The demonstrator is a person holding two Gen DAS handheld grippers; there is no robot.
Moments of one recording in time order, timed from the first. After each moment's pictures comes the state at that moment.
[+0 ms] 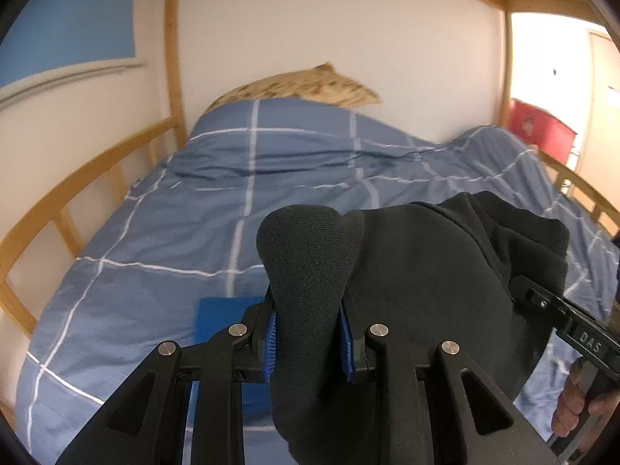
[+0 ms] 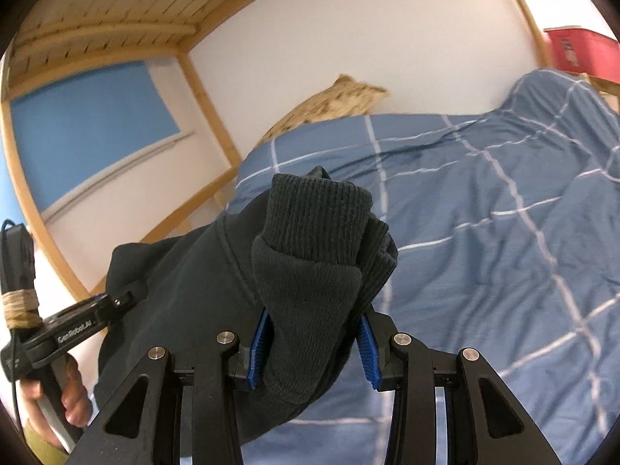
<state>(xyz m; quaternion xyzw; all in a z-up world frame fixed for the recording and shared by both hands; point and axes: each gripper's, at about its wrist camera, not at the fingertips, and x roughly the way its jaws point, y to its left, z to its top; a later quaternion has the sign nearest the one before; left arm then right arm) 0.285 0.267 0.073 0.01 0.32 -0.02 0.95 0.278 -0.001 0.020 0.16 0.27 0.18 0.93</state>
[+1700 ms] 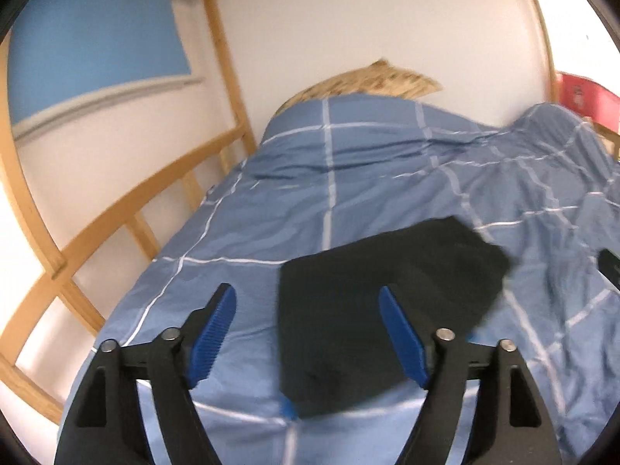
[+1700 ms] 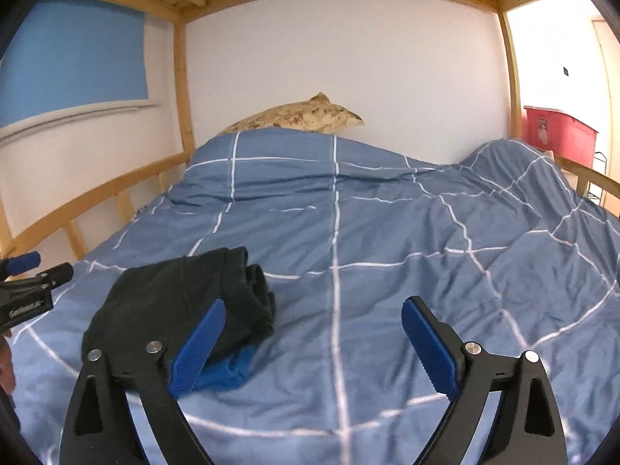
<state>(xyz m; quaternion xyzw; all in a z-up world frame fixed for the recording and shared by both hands) 0.237 0.290 0.053 0.09 0.29 0.09 0.95 0.258 0.037 0.022 0.03 0.23 0.05 0.97</state>
